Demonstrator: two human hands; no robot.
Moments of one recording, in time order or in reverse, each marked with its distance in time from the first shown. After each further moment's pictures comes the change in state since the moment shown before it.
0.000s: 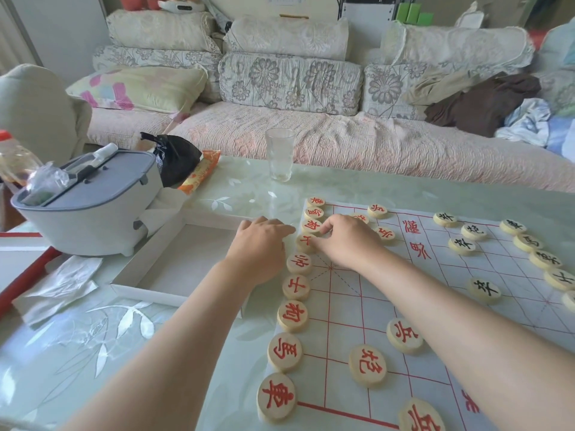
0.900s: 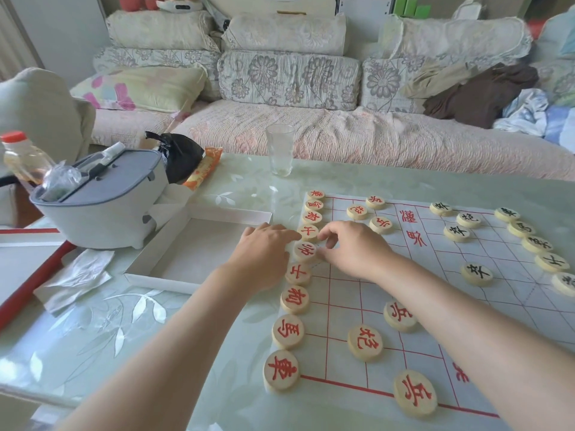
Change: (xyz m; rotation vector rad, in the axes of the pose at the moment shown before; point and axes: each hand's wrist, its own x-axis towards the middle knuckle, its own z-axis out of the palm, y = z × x) left_hand -0.031 0.011 -0.007 -0.057 -0.056 0.027; right_hand -0.039 0.012 -0.006 0.037 -0.071 -0.152
